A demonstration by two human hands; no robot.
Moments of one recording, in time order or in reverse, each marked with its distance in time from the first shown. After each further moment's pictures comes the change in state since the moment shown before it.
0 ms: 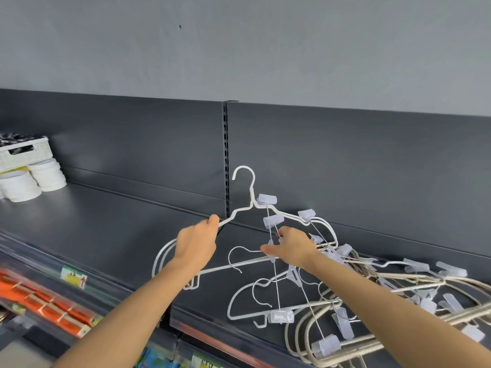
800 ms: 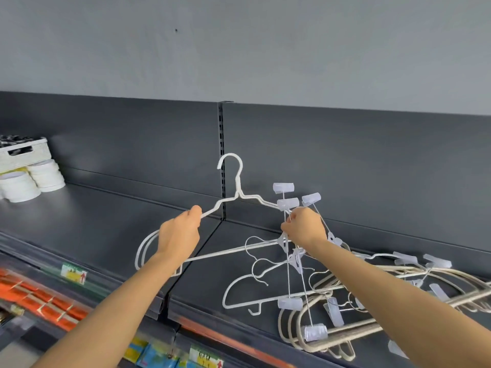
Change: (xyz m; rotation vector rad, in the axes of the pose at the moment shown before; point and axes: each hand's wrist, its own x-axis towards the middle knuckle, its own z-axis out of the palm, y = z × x) left_hand -0.008 -0.024 -0.008 -0.099 0.147 -0.057; right_hand -0.001 0.008 -0.026 0.096 0.359 0.018
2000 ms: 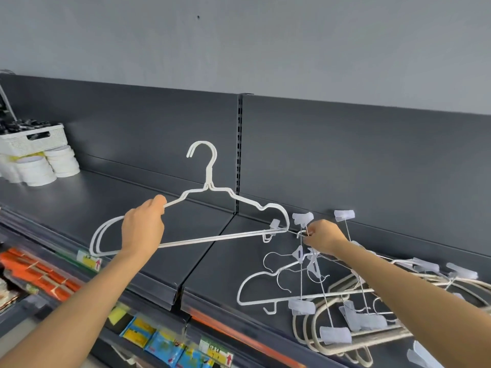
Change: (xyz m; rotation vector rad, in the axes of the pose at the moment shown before) left_hand -0.009 -0.095 -0.009 -0.021 0.163 -0.156; right_hand 0.021 0.033 0.010 -0.277 -0.293 0.022
